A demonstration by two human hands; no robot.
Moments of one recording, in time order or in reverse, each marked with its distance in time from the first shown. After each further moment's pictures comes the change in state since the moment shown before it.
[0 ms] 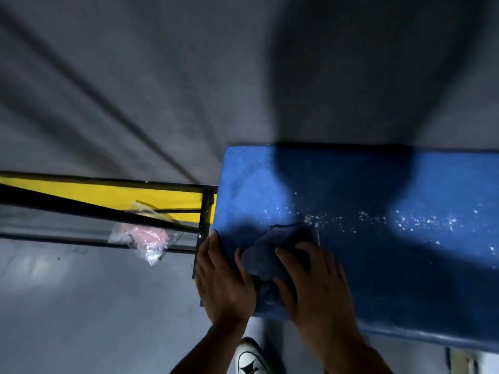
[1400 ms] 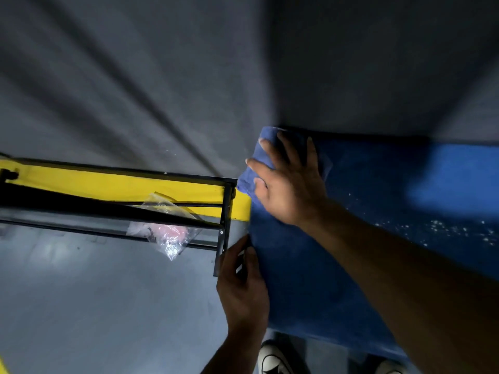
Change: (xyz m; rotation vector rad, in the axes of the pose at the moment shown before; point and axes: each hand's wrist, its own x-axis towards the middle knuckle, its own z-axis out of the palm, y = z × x) left_hand 0.035 -0.025 -0.013 -0.600 0.046 -0.226; right_hand 0.205 -0.056 0.072 -0.192 -0.032 -0.309
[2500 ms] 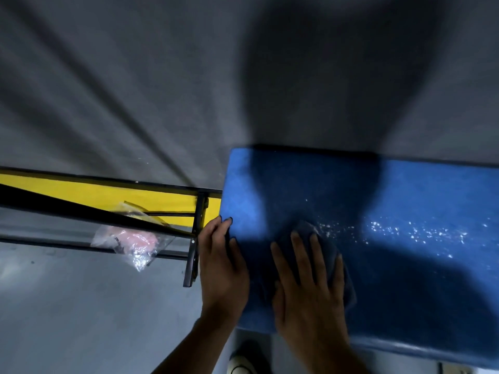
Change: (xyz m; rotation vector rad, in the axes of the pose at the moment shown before) left_hand 0.005 0.012 0.023 0.279 -0.138 0.393; right_hand -0.208 -0.016 -0.007 -0.035 0.012 0.314
